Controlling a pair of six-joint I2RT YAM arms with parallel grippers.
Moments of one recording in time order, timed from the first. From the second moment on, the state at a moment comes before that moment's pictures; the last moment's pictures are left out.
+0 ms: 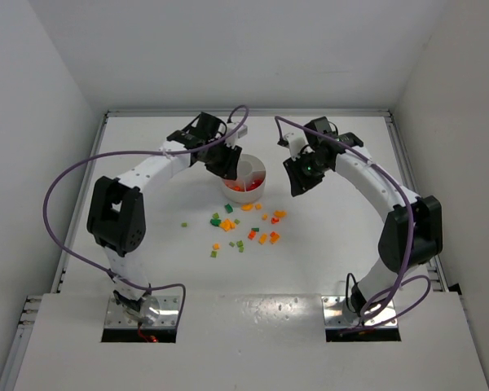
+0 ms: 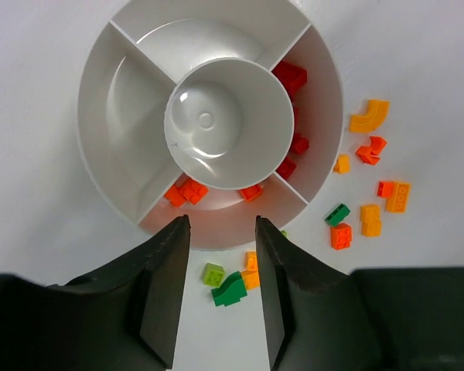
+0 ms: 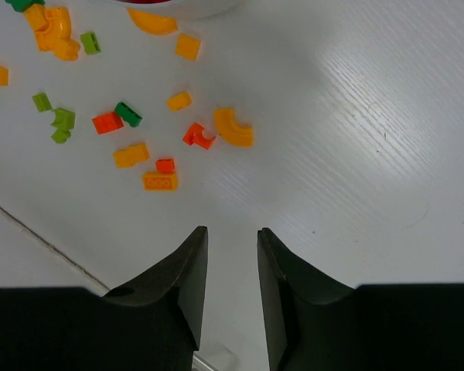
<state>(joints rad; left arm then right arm) -0.43 1.83 1.52 -0.61 0.32 0.07 0.35 1.66 1.37 -0.89 -0.29 -0.23</state>
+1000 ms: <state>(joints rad) -0.01 1.68 1.43 -0.72 0.64 0.05 0.82 1.81 1.29 -0.87 -0.37 -1.15</state>
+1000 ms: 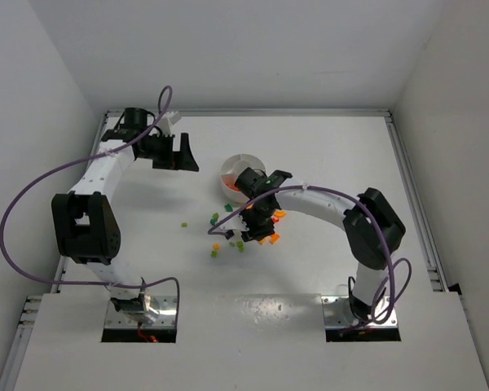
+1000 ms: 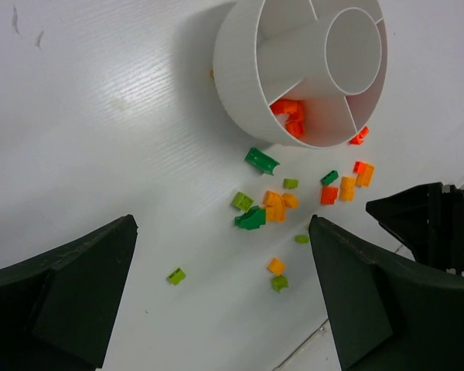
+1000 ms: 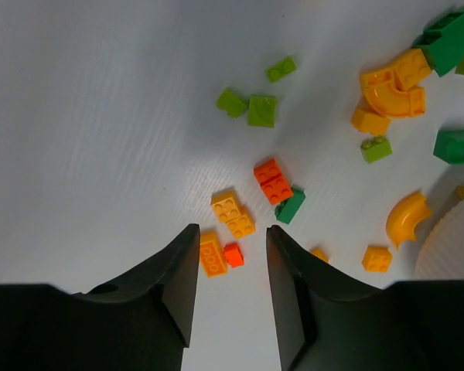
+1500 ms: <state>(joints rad) 0.02 1.68 1.39 -0.73 0.66 0.07 0.85 1.94 1.29 -0.77 -0.32 -1.22</state>
